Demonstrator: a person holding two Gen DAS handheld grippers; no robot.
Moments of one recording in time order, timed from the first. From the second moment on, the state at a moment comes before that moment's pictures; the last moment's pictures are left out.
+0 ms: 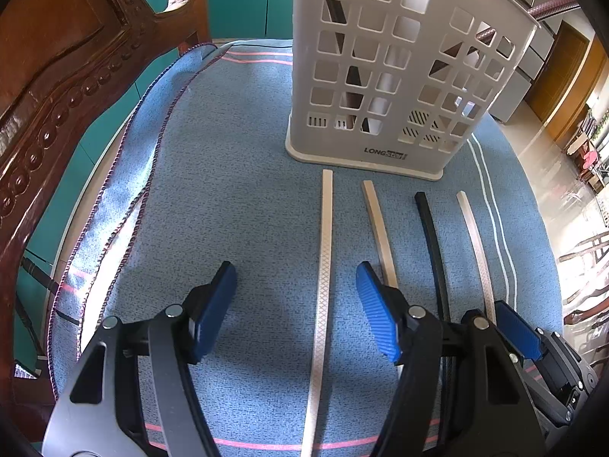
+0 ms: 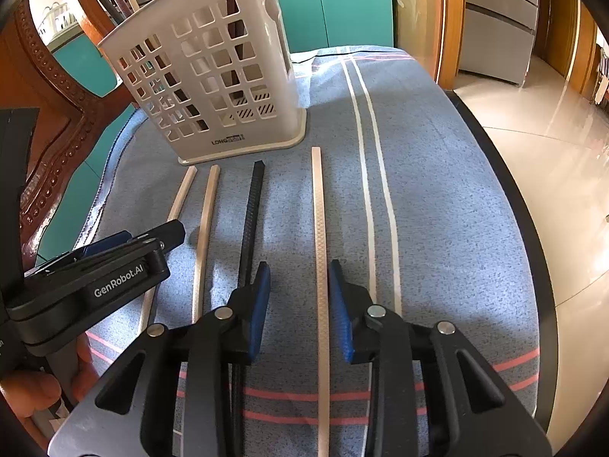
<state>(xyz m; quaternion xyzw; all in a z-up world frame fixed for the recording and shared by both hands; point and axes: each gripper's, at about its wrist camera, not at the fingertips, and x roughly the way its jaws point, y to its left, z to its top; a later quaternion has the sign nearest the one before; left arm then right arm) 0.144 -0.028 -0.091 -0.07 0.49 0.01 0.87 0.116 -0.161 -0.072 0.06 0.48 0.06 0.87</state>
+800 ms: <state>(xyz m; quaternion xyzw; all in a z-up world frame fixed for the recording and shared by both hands) 0.148 -0.043 -0.099 -0.03 0.49 0.02 0.87 0.134 -0.156 -0.077 -0.01 0.47 0.04 0.88</state>
